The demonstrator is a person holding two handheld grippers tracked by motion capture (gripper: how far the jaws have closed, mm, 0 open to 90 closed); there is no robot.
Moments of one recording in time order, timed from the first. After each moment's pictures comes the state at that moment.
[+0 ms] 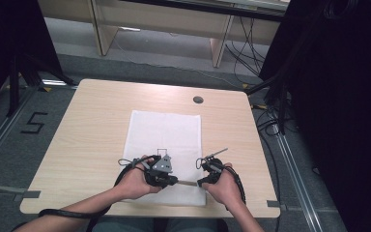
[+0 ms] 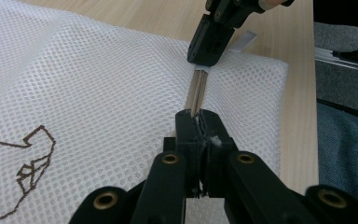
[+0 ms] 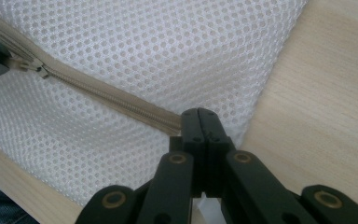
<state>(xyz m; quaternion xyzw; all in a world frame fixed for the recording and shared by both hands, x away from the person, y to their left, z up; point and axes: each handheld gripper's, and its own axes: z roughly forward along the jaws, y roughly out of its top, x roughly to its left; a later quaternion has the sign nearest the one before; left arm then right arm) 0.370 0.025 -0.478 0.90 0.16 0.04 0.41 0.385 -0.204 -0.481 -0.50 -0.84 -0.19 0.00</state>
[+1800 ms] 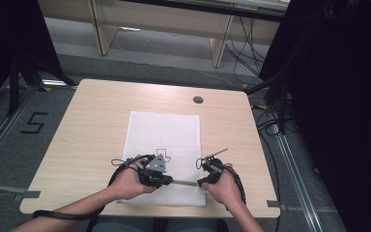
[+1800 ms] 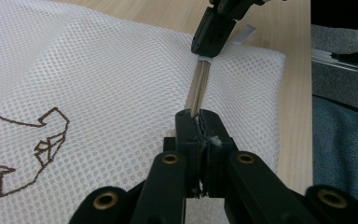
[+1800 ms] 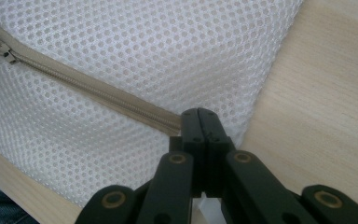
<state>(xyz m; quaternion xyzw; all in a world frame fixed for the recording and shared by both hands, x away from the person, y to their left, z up) 0.369 0.041 -0.476 0.90 0.16 0.04 0.41 0.383 -0.203 -0.479 -0.52 -0.83 -0.18 0.01</state>
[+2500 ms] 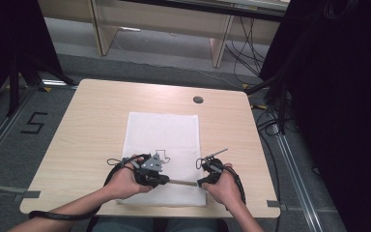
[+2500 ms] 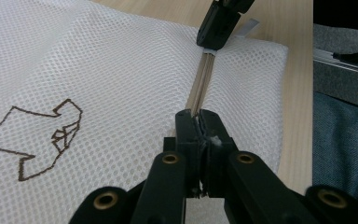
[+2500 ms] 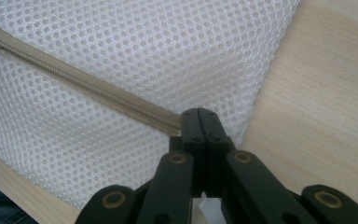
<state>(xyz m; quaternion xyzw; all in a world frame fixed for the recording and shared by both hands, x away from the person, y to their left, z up) 0.368 0.052 -0.475 0.89 0.18 0.04 0.41 0.383 -0.202 -0.479 -0.52 -0.83 -0.18 0.01</state>
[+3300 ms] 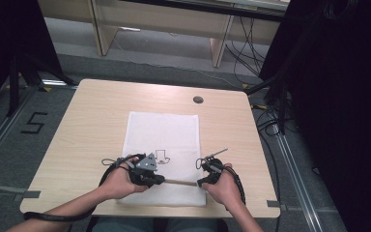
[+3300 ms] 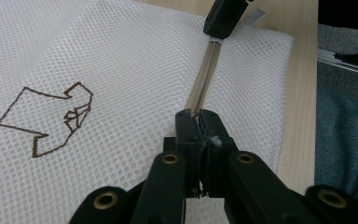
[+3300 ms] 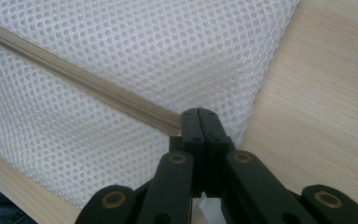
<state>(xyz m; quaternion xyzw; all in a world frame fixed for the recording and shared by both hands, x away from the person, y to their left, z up) 0.369 0.065 -0.477 0.90 0.18 0.04 0.41 0.383 -0.202 -0.479 -0.52 -0.83 -0.18 0.00</state>
